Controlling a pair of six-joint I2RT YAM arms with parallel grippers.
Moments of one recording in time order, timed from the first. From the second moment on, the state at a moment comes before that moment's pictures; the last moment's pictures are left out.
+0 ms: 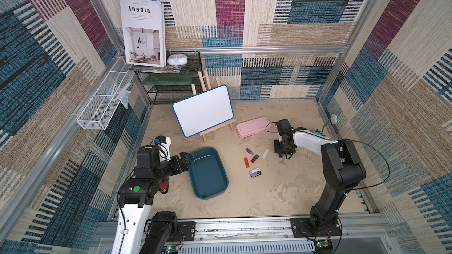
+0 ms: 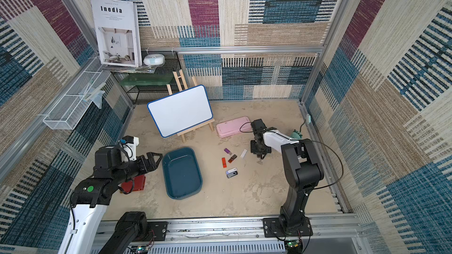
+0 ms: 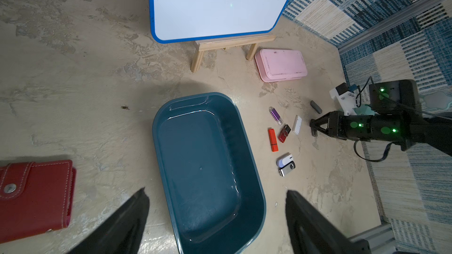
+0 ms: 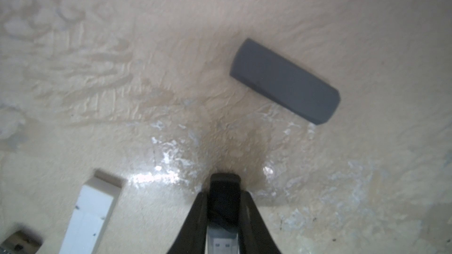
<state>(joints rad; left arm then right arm) 0.00 0.69 0.88 -0.90 0.35 -0.37 0.29 1.81 1.11 -0.62 0.09 0.29</state>
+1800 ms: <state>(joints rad) -0.02 0.64 0.88 -0.90 0.23 -0.40 1.02 2.32 1.80 -0.40 -0.27 0.54</state>
